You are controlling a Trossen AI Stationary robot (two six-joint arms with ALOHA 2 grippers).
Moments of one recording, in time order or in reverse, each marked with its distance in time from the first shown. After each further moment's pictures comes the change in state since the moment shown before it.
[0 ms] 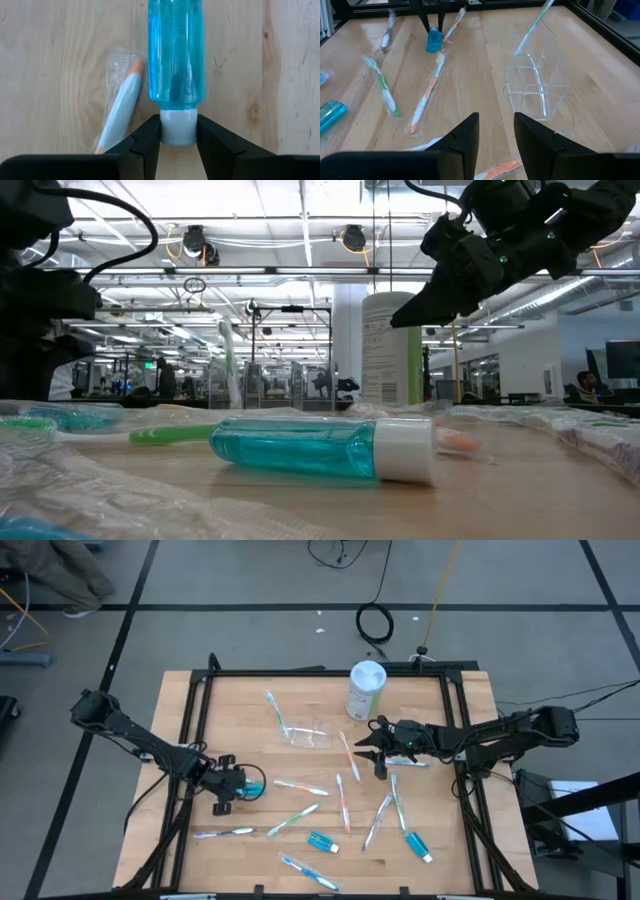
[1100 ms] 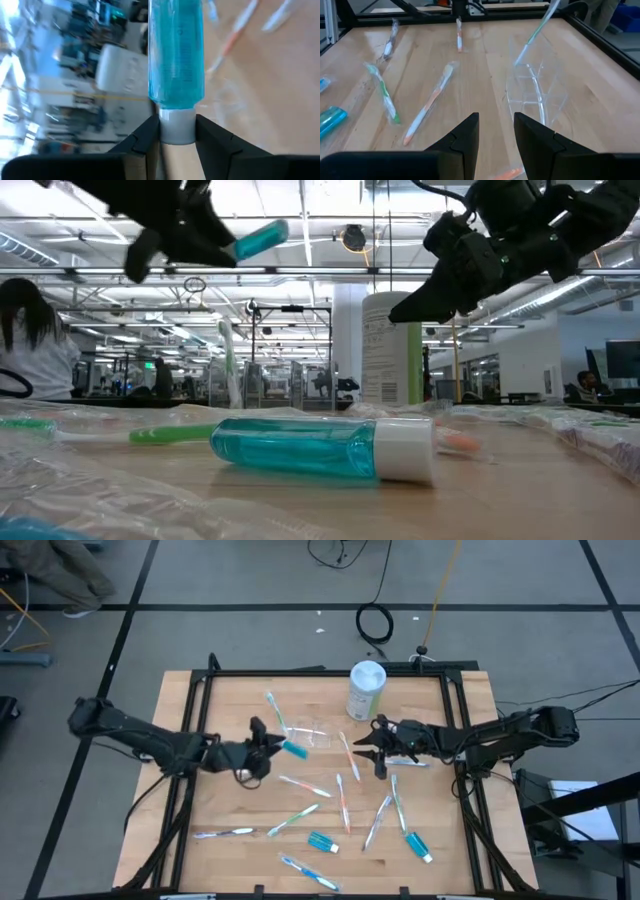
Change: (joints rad) left arm 0.238 0.036 0.343 0.437 -0.523 1.425; right arm 0.000 0.000 -0.028 0.082 0.000 -0.018
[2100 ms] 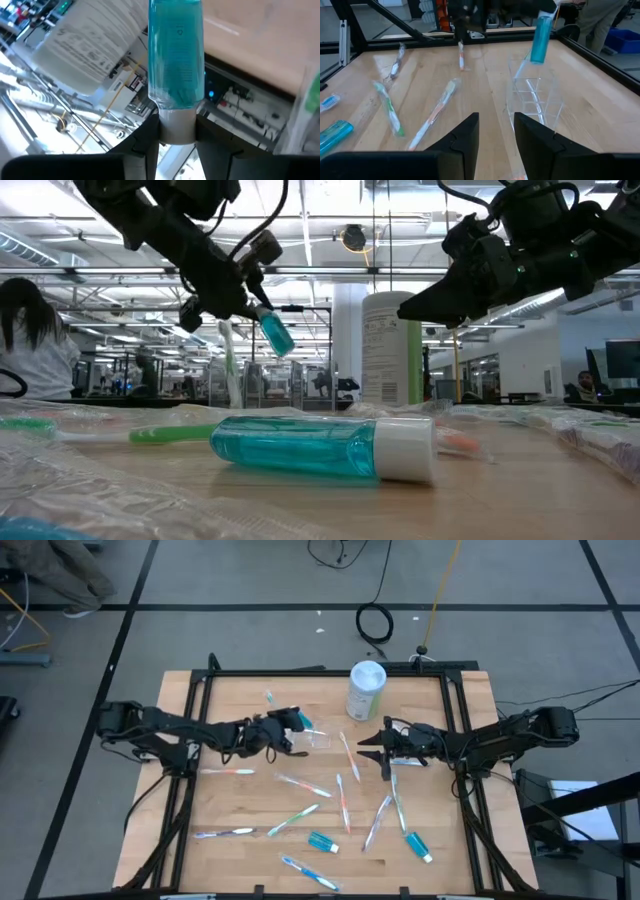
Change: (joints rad) left arm 0.280 0.340 0.038 0.271 -0.153 1.131; right arm 0.000 0.000 -0.142 0.284 0.000 0.018
